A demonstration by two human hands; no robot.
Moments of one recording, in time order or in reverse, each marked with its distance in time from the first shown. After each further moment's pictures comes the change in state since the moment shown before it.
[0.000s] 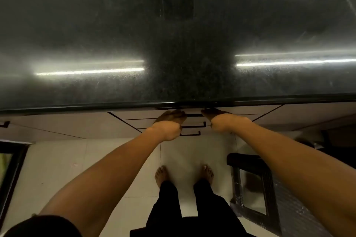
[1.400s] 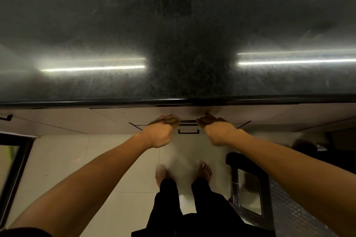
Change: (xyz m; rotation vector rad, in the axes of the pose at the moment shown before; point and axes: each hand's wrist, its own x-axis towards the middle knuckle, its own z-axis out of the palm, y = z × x) left_hand -0.023 0.005 0.015 0.032 -0.032 0.061; right_hand -0.025 0.007 0.029 -0.240 0.046 -0.142
